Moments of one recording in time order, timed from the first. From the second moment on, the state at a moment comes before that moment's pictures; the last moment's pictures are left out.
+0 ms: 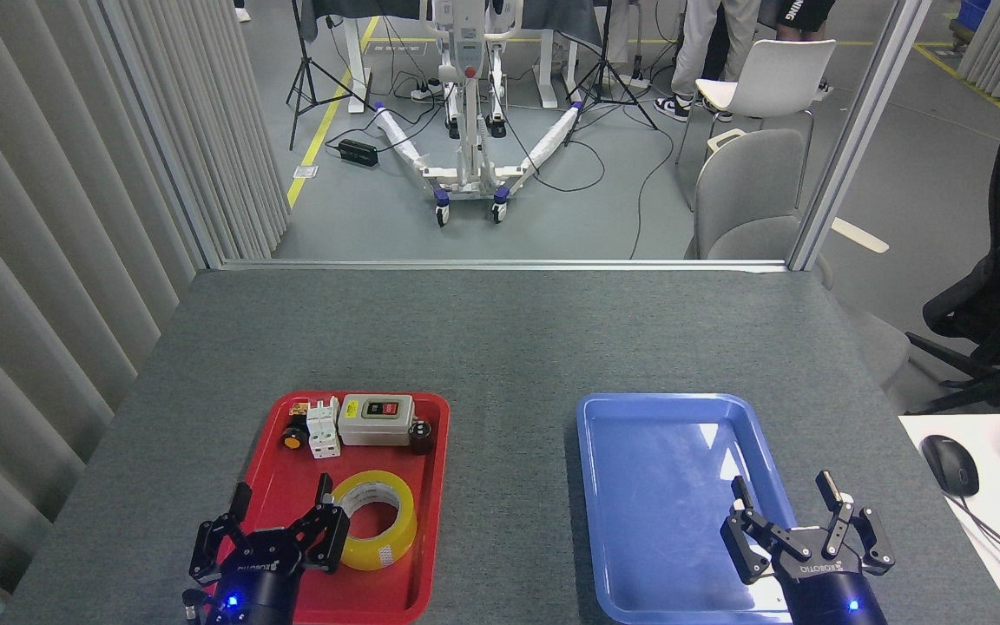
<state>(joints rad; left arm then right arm) 0.06 -0.10 0.11 -1.60 -1.46 -0.09 0.06 0.11 -0.24 0.07 -1.61 1.28 0.03 -0.13</state>
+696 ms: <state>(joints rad) -0.07 -0.11 0.07 -1.56 -1.43 -0.06 -0.03 0.13 -0.24 0.05 -1.61 1.28 0.04 -0.13</state>
